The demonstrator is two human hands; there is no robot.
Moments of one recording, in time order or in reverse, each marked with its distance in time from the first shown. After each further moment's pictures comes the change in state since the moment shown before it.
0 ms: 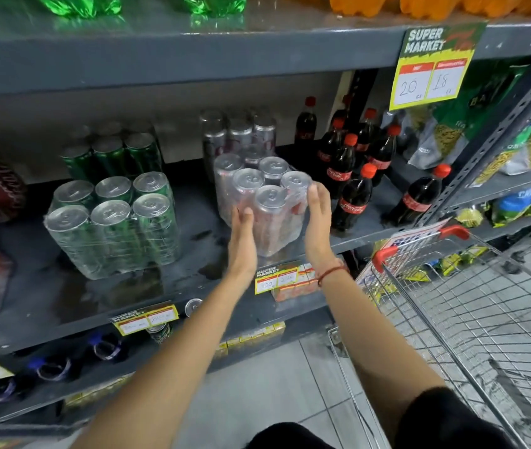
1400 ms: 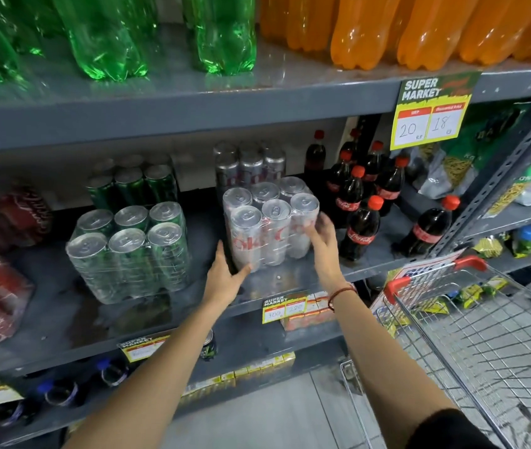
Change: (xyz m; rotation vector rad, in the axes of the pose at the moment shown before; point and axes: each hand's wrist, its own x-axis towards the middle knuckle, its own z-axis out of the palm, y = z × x) left_hand 0.031 -0.023 -0.055 0.564 -0.002 0.083; right_hand 0.029 0.029 -0.016 -0.059 -0.132 0.140
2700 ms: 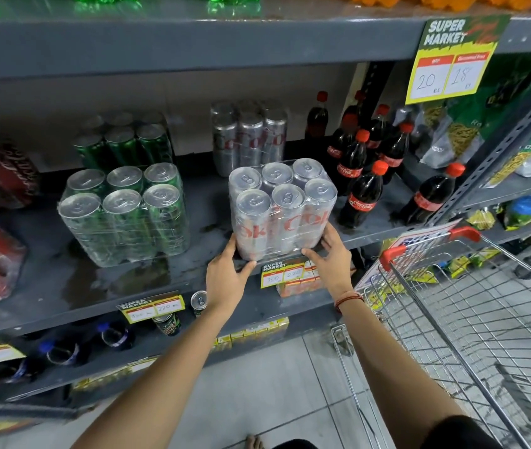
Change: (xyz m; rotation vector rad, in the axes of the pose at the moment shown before) left_hand -0.046 -0.030 0.023 0.159 0.183 0.206; right_hand -0.057 0.041 -0.031 -0.383 0.024 -0.083
